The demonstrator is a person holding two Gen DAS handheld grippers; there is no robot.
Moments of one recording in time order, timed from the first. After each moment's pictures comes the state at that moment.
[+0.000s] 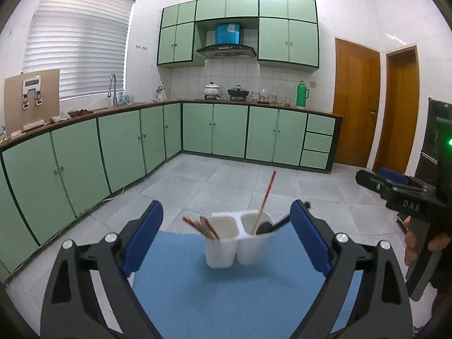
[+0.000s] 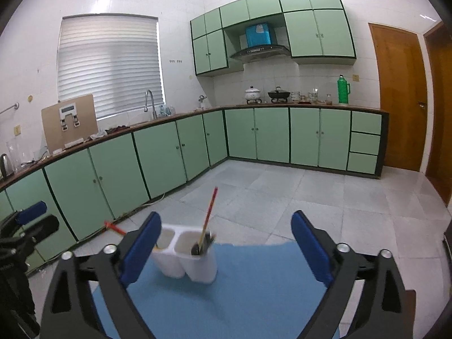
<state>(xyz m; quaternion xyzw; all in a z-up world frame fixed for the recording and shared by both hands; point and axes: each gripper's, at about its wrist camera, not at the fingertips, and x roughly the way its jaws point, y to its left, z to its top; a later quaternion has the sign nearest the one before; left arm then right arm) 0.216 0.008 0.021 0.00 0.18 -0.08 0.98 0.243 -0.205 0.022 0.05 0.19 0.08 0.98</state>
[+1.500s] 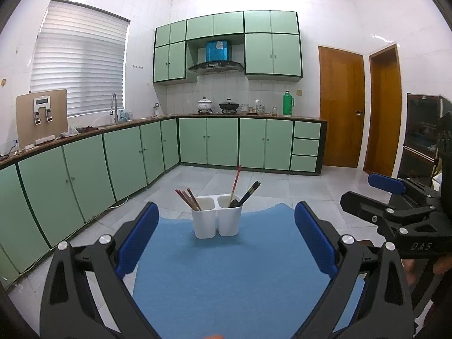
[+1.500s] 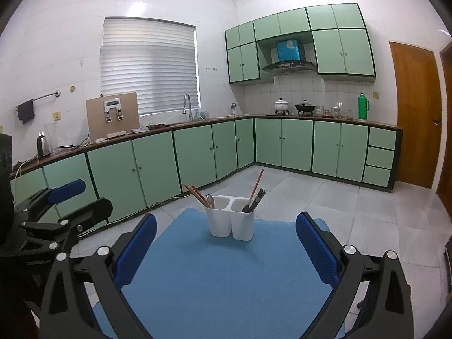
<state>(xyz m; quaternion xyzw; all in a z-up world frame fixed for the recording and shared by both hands) 0.040 -0.021 0.047 0.02 0.14 -0.09 0.99 0.043 -0.174 0.046 0.02 0.16 0.15 0.98</state>
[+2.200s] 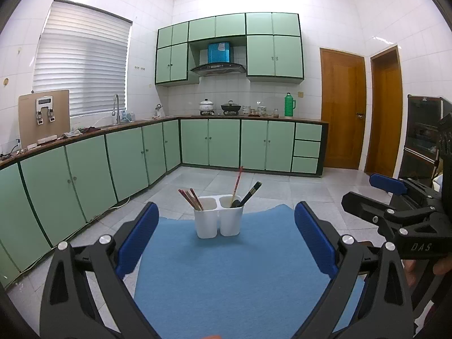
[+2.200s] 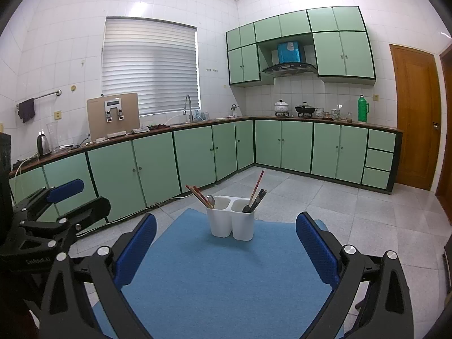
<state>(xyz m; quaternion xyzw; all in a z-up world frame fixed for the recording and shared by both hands) 0.036 -0.019 0.047 0.02 0.14 -0.08 0.99 0.038 -0.172 0.046 0.02 0.15 0.15 0.98</state>
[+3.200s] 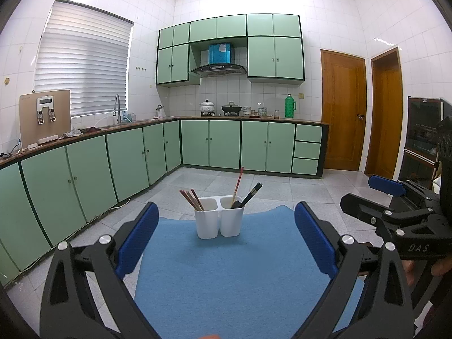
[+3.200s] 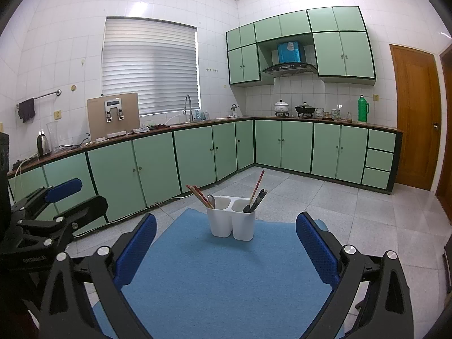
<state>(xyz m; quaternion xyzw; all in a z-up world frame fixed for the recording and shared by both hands) 0.031 -0.016 0.049 0.02 0.14 -0.08 0.99 0.038 -0.175 0.046 0.02 0.15 0.15 0.98</state>
